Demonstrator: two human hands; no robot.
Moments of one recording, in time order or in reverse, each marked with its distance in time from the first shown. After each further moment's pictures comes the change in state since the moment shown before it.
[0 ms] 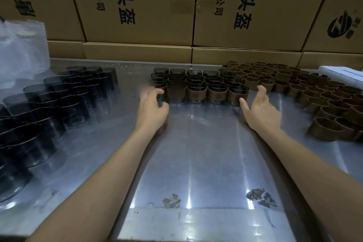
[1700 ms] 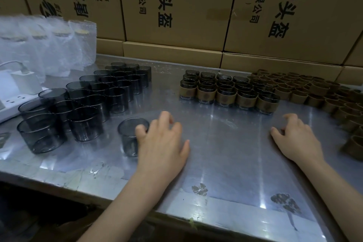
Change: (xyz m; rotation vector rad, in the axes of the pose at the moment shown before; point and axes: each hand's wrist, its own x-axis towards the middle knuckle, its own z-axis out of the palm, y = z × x) left_hand -0.121 0.031 -0.080 0.724 -0.069 0.090; right_hand -0.048 0.005 -0.029 -0.043 -0.159 -0.089
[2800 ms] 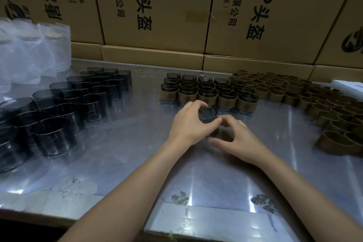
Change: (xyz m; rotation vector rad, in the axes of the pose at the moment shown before) left_hand 0.091 0.068 0.059 -0.719 -0.021 0.110; right_hand -0.022 -0.054 0.003 0.499 -0.290 -0.459
